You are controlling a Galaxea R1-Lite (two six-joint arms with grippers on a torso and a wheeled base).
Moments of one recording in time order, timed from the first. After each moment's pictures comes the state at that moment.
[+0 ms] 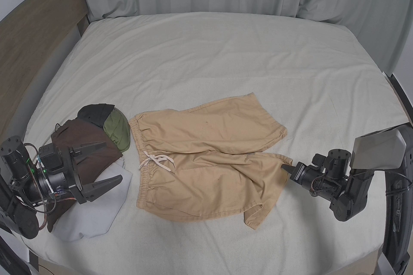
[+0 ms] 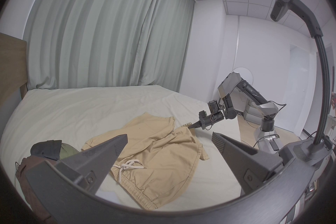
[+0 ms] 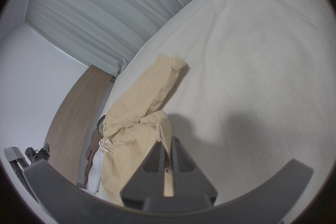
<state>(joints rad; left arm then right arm) 0.06 1.77 -0.17 -1.55 -1.01 0.10 0.21 2.42 -0.55 -1.55 0.28 0.68</state>
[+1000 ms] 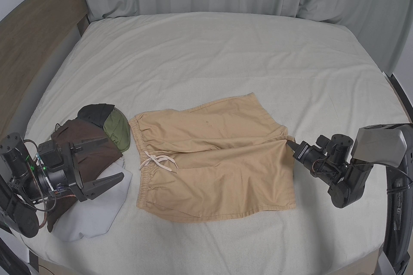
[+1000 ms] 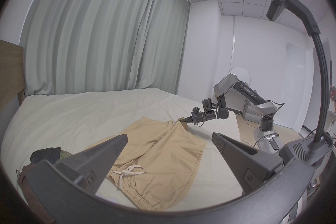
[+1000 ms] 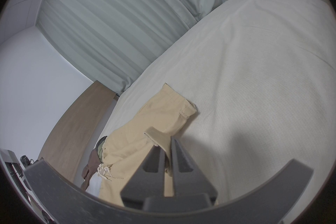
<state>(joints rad) 0.04 1.75 -0.20 -1.55 -1.01 0.10 0.17 2.43 -0.73 -1.55 0.22 0.68</state>
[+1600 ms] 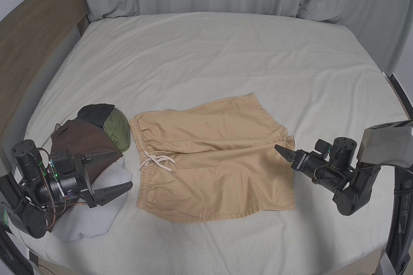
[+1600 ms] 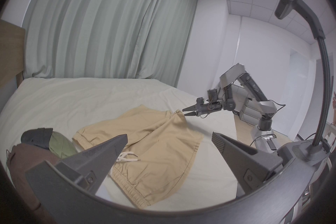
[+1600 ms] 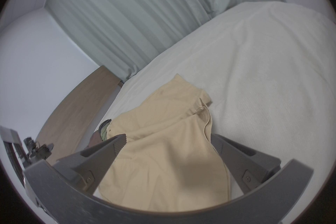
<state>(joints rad) 0.02 1.86 -0.18 -1.55 -0.99 0.11 0.23 2.32 -0.57 -1.55 0.23 0.54</state>
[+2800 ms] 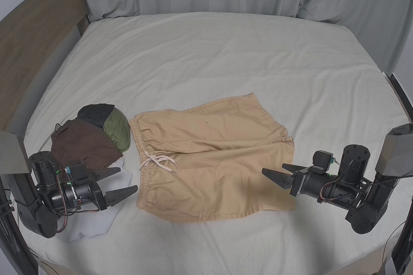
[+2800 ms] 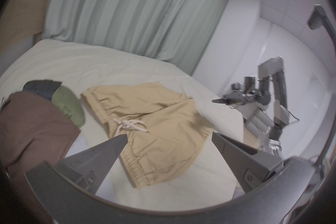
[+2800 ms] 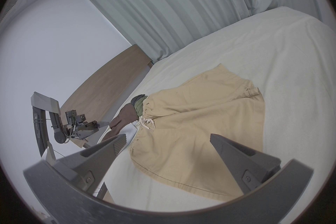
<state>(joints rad) 0.03 2.06 -0.20 -1.55 -0.86 0.03 0.39 2.08 -0.32 -1.54 0.34 0.40</state>
